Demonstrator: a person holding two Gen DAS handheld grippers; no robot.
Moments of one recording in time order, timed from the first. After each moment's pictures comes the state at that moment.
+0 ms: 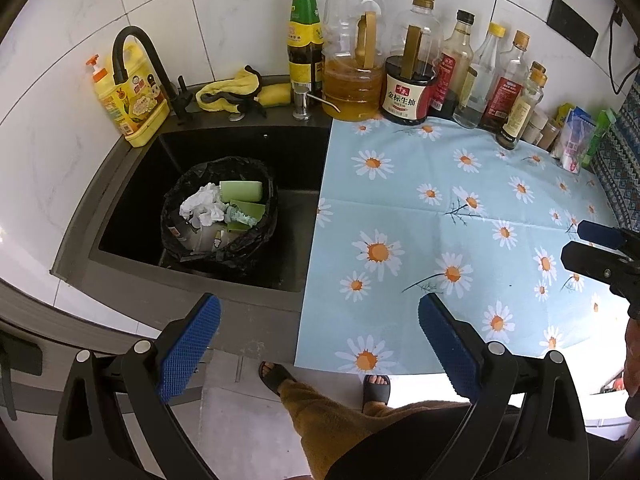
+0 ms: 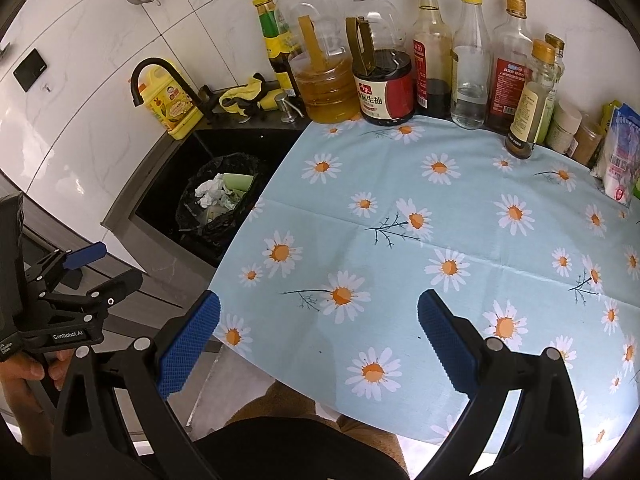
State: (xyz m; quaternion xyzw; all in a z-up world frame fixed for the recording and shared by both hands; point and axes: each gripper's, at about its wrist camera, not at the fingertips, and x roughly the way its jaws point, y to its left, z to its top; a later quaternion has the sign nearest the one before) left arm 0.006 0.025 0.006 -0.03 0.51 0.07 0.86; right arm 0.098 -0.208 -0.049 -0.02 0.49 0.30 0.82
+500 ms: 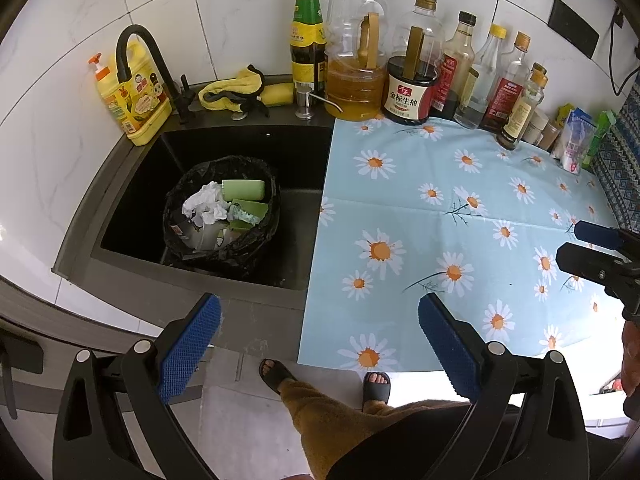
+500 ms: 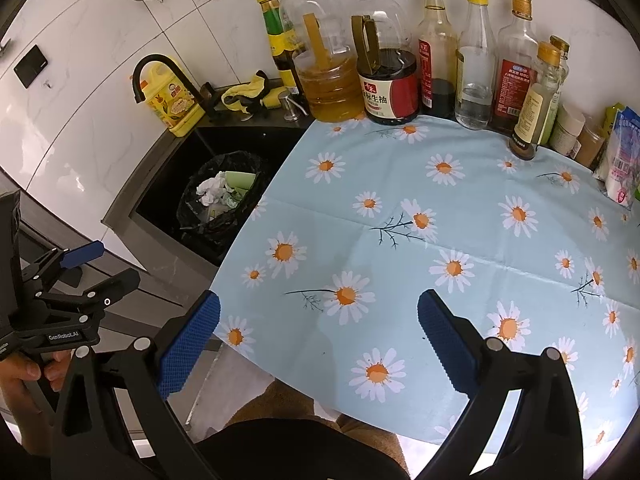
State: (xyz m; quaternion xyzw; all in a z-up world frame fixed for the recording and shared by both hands) left arm 0.004 0.028 0.009 -0.03 0.51 0.08 0.86; right arm 0.095 -0.202 -0.050 -0.03 0.49 0.31 0.81
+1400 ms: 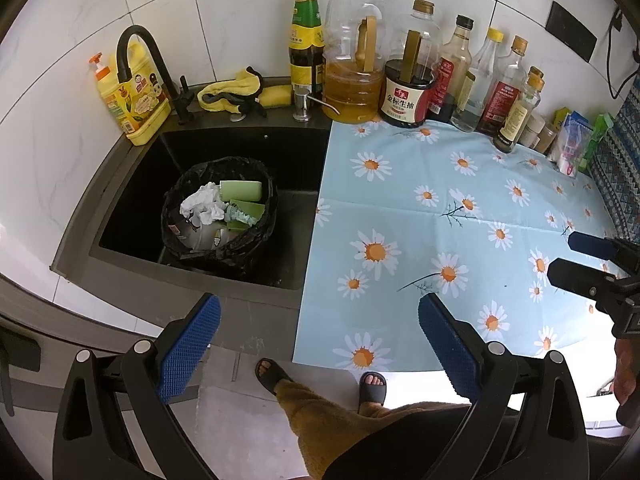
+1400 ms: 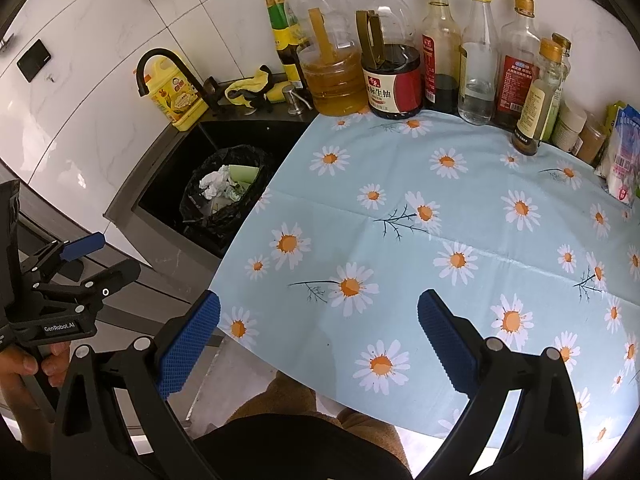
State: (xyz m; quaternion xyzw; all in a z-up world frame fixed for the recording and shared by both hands) left arm 0.000 0.024 0.012 -0.04 0.50 0.08 0.86; right arm 0.086 -0.201 -0.053 -0.03 0.50 0.31 0.81
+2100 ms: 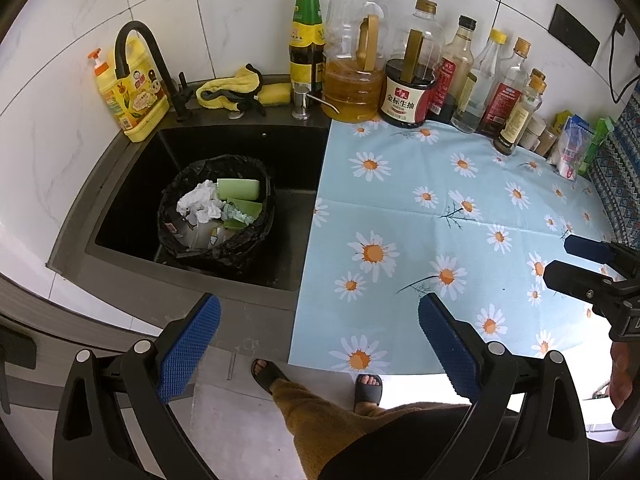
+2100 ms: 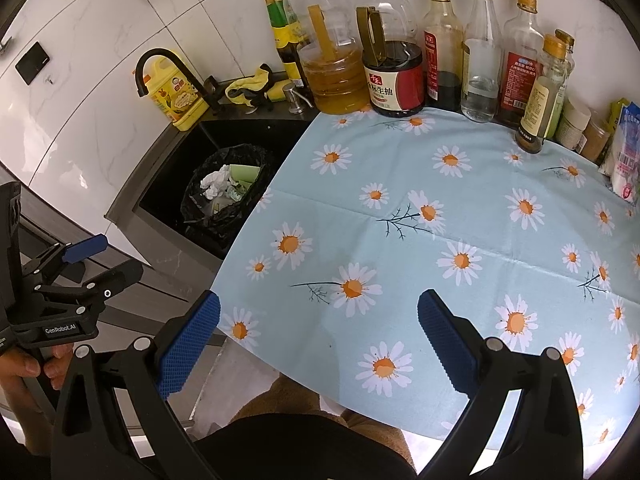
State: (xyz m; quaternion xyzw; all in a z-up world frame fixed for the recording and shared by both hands) left arm 0.002 0.021 0.011 -0.05 0.51 0.08 0.86; right arm 0.088 -0.197 -0.055 -0.02 0.50 0.31 0.81
